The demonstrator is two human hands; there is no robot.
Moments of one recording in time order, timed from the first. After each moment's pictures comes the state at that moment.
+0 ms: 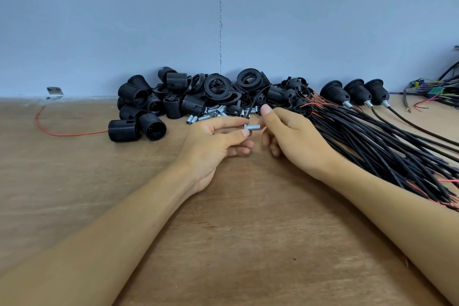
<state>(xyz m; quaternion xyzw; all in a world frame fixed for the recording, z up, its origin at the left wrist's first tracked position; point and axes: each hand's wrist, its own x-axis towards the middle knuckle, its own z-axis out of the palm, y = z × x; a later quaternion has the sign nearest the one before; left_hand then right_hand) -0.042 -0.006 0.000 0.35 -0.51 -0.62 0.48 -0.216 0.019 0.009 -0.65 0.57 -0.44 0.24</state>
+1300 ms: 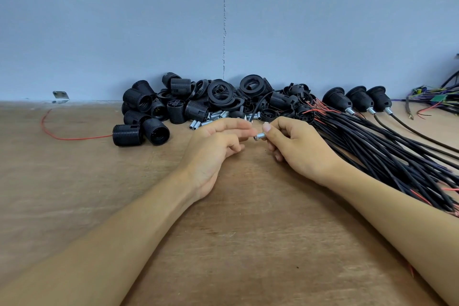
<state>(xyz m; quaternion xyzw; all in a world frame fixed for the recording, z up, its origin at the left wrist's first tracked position) -0.039 -0.009 -0.002 0.34 -0.55 -0.60 0.48 -0.220 0.014 0.006 -0.67 0.59 -0.41 0.19</state>
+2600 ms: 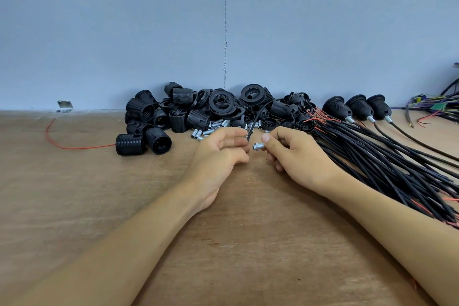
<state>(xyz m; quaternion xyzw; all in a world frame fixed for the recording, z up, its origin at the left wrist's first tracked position) -0.042 -0.011 -0.007 0.39 -0.56 -0.56 0.47 -0.218 0.016 0.007 -0.68 0.59 -0.40 0.18</state>
